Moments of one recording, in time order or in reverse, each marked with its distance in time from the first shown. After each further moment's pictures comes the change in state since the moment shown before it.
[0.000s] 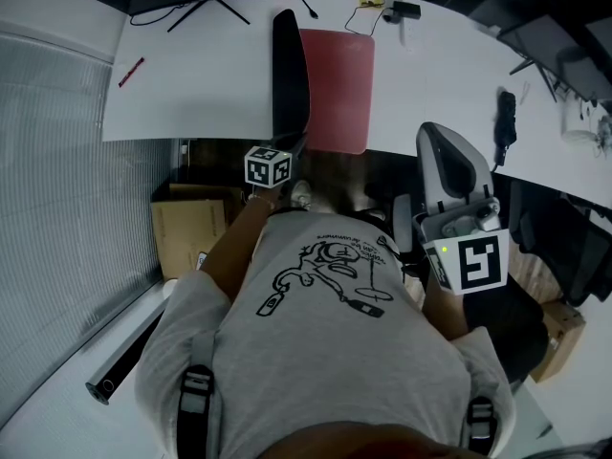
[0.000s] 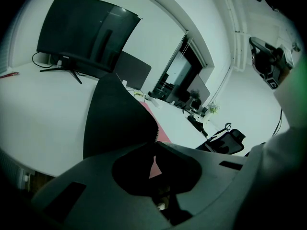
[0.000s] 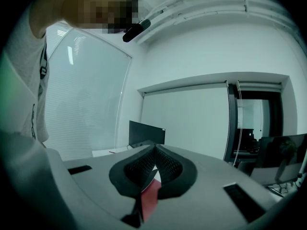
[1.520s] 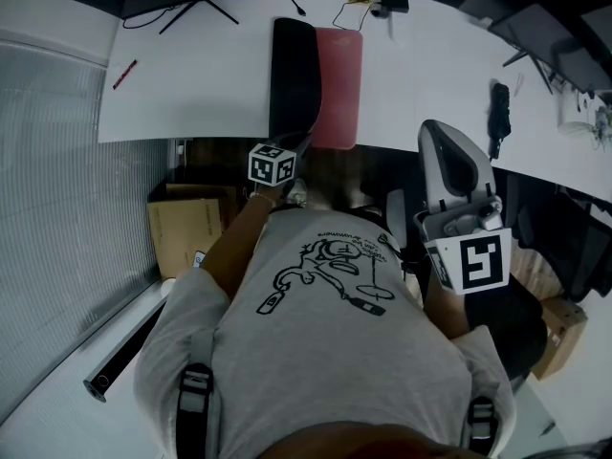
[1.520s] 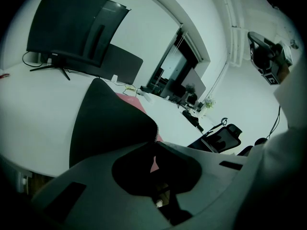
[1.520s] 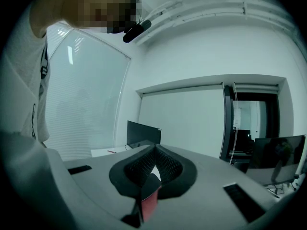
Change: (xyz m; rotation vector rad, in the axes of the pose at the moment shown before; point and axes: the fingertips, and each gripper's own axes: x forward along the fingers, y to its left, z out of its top) left arm 0.026 -0.039 -0.012 0.037 0.051 -0.034; right arm -0.029 -0.025 -0.005 -0.003 -0.005 -0.017
